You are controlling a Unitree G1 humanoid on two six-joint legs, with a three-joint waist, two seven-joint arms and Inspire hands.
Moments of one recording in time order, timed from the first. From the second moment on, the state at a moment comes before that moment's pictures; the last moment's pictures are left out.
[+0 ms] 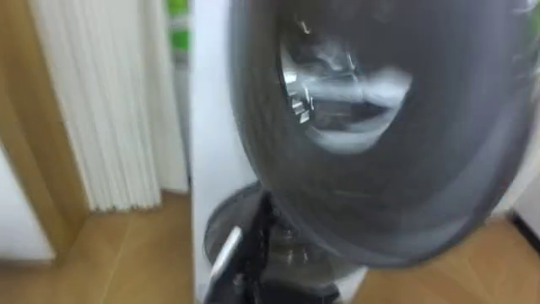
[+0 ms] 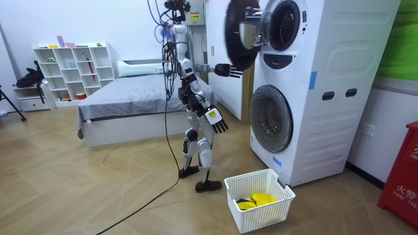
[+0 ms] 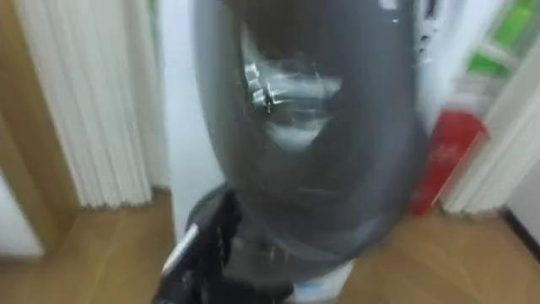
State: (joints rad) left arm 0.11 0.19 -0.51 -0.18 -0.12 0.12 0.01; right arm 0.07 -0.19 0.12 1.16 0.31 -0.09 0.13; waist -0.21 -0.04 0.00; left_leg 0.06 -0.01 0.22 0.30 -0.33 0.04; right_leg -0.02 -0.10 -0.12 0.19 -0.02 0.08
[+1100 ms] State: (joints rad) left arm 0.24 0.25 -0.15 0.69 0.09 -0.04 0.07; right arm 0.11 -0.20 0.05 1.16 0.28 -0.06 0.15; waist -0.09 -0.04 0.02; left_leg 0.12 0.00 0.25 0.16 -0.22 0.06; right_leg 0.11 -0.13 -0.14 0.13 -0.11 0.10
